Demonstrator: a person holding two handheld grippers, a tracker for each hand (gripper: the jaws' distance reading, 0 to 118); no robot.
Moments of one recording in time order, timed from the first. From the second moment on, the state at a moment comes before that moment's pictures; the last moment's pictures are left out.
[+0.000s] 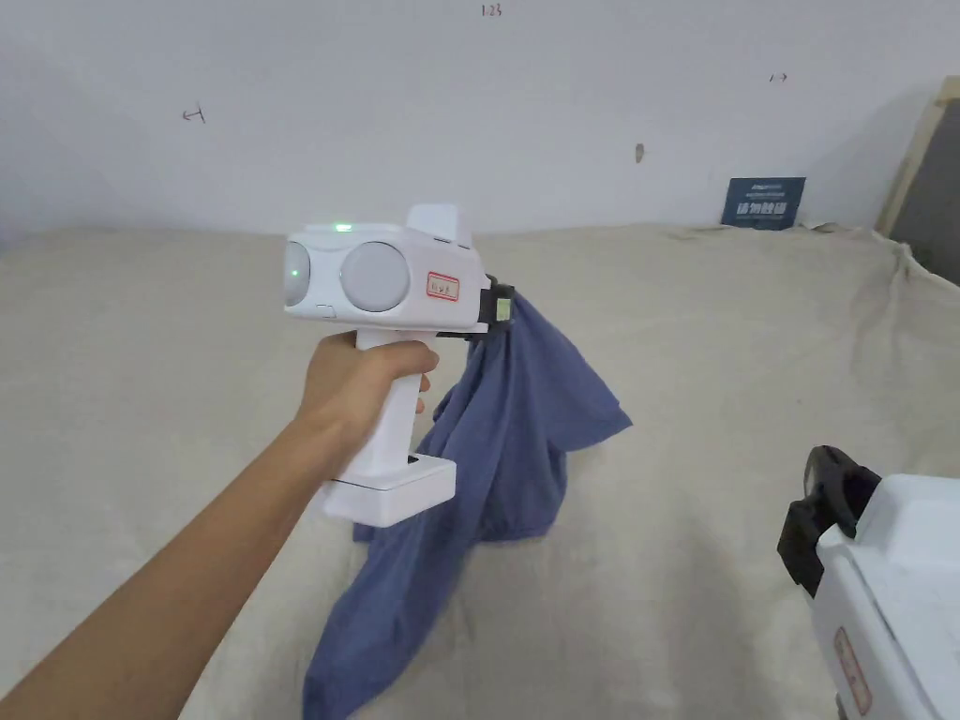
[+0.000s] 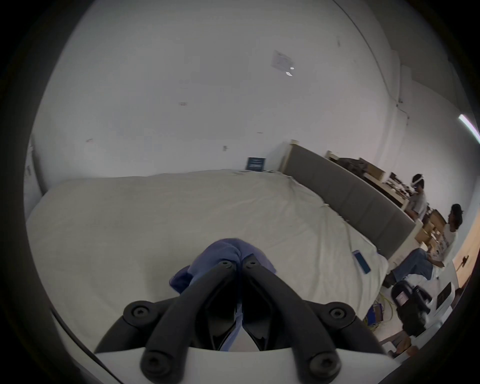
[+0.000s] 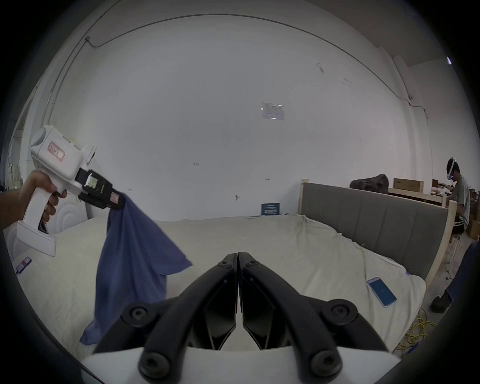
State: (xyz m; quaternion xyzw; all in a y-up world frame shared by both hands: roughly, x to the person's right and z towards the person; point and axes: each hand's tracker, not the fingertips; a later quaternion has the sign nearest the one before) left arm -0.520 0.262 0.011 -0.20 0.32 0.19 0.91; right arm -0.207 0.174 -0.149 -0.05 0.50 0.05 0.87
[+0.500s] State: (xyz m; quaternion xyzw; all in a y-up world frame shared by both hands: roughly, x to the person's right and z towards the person) left arm -0.460 0.125 -0.088 -0.36 0.24 0.18 0.88; right arm -0.177 0.161 -0.182 -0.07 0.45 0.05 0.89
